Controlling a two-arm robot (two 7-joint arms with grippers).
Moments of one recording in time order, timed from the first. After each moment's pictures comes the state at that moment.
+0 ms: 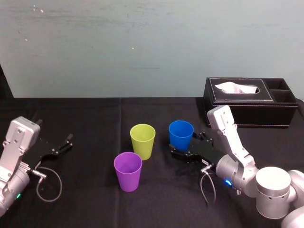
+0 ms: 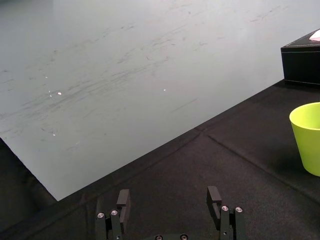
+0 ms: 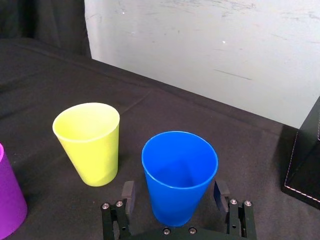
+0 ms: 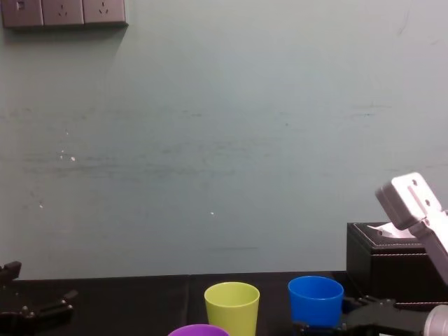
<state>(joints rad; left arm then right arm) -0.20 0.60 0.45 -1.41 -0.25 -0.12 0.03 0.38 0.29 -0.43 -1.18 0.22 0.09 0.30</state>
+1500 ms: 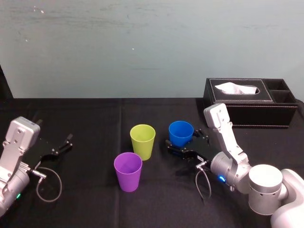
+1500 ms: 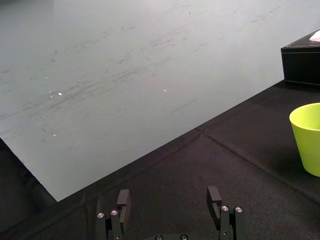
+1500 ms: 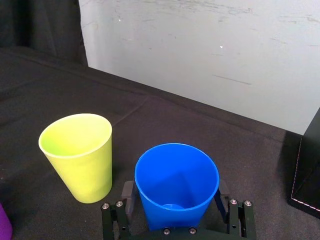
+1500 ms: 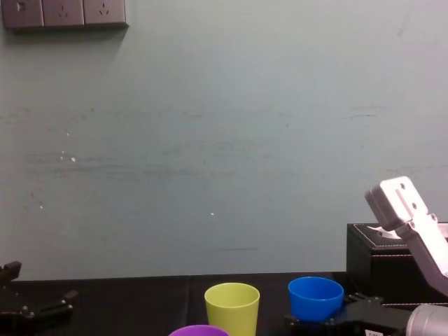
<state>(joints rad) -0.20 0.60 0.45 -1.41 -0.25 -0.12 0.03 0.42 0.20 -0.36 -1.06 0.15 0.03 0.34</state>
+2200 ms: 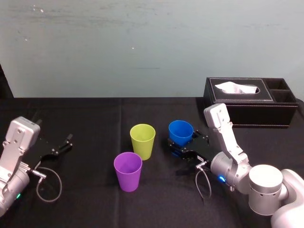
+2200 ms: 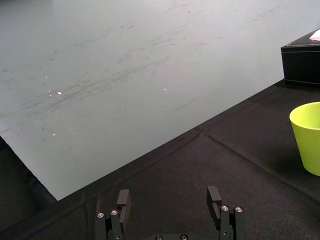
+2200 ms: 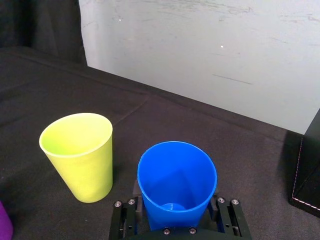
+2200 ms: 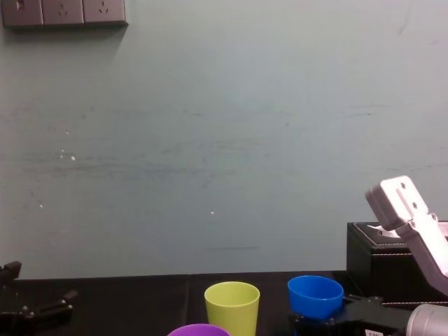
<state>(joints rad) -0.20 0.60 0.45 -1.41 -0.25 -0.12 0.03 0.42 0.20 -0.36 -1.07 0.16 0.03 0.34</state>
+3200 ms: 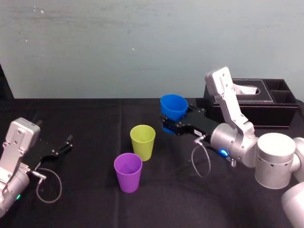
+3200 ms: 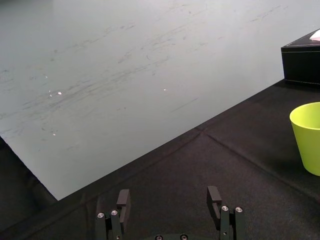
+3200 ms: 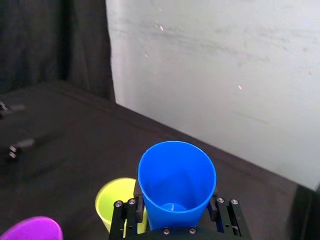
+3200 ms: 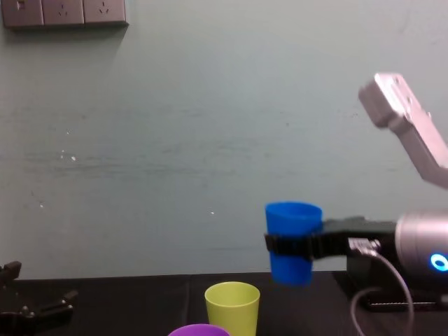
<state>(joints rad) -0.20 0.60 0.45 -1.41 -0.25 -0.12 0.03 0.43 0.25 -0.36 -1.36 0.21 0.27 0.39</state>
